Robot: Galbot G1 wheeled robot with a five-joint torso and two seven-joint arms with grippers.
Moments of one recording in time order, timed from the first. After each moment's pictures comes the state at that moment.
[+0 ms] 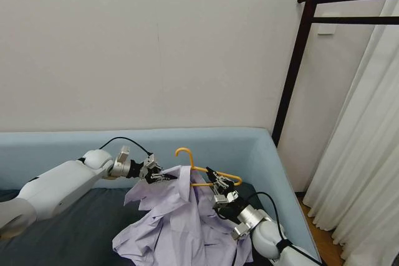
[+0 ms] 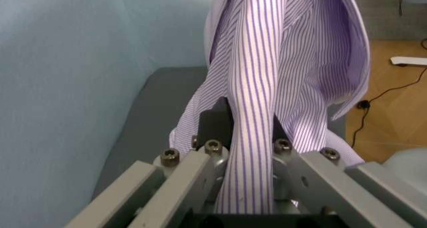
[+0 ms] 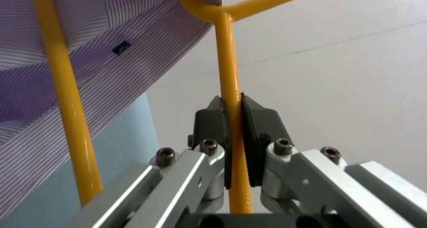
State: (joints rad) left arm -0.09 -0.86 0.87 -0.89 -0.94 -0.15 1.09; right arm -0.77 1.13 -0.09 1.41 -0.92 0.27 0.39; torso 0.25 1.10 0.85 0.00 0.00
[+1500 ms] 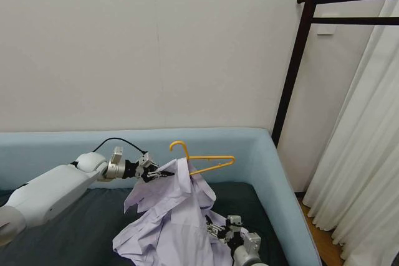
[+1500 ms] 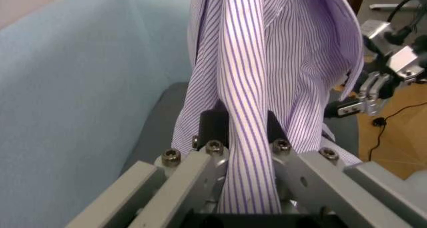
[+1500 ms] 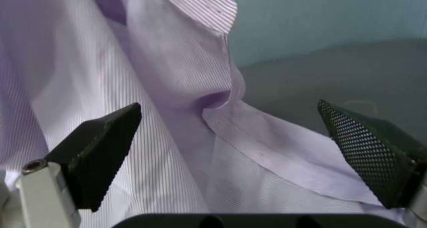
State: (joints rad) left arm -0.05 -0.81 0.80 -0.95 -0.96 -0.18 1.04; right arm -1.00 1.20 -0.10 1.57 0.78 -0.05 0.32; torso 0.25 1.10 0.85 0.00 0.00
